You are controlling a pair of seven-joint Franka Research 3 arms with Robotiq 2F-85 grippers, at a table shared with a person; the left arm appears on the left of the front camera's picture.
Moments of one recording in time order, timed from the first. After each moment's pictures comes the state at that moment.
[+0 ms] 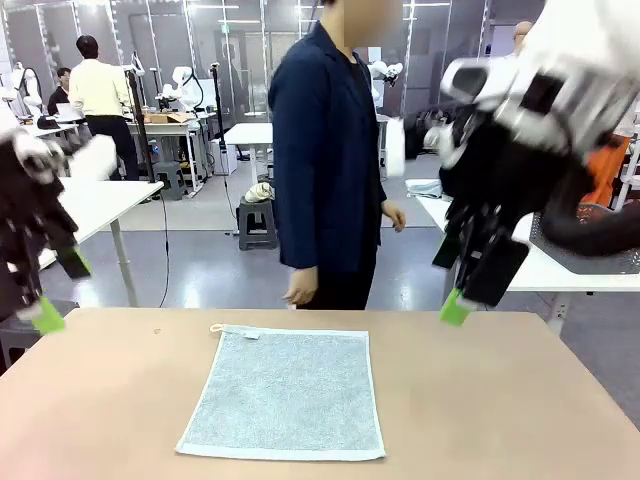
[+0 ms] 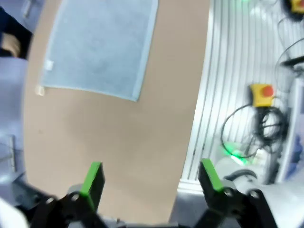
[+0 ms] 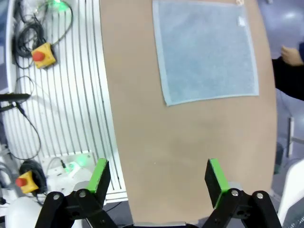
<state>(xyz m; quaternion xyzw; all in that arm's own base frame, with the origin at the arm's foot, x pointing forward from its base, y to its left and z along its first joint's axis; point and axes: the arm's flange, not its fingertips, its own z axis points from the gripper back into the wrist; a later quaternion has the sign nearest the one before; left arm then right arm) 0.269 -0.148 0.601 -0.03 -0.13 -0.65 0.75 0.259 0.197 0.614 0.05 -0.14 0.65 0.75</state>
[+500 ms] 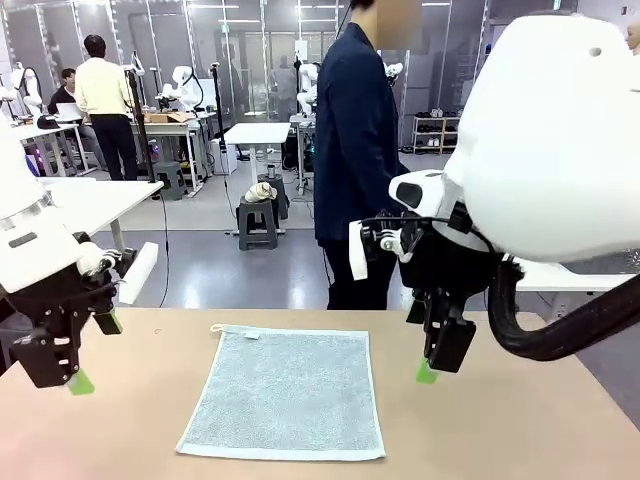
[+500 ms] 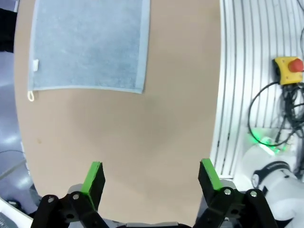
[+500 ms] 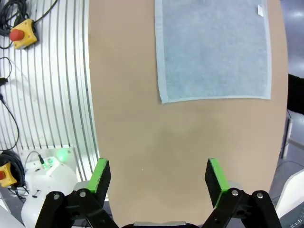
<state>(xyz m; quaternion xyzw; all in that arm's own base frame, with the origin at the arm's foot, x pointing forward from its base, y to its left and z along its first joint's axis) 0.284 -0.160 0.521 0.02 -0.12 -0.70 0.70 0.284 0.218 0.535 0.01 -0.11 0.67 0.73</state>
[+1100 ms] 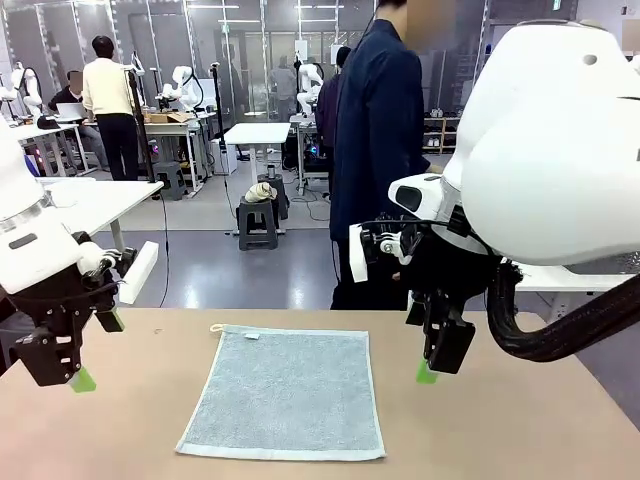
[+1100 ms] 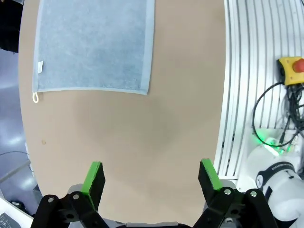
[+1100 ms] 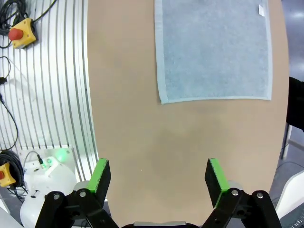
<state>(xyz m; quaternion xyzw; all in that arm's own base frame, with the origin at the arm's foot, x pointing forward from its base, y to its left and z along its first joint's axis) 0.286 -0.159 0.521 0.02 -0.12 -0.70 0.70 0.286 0.217 0.534 0.02 -0.11 0.68 0.73</state>
